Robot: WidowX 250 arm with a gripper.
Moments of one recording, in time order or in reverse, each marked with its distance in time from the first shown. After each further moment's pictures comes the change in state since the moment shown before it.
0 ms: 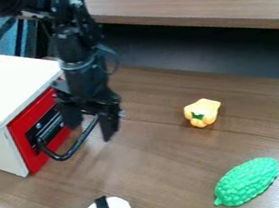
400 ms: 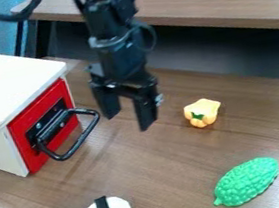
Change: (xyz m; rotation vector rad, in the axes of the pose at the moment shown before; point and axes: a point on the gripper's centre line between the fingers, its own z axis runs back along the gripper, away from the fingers) arm 0.016 -0.056 0.032 -0.133 -0.019 -0.130
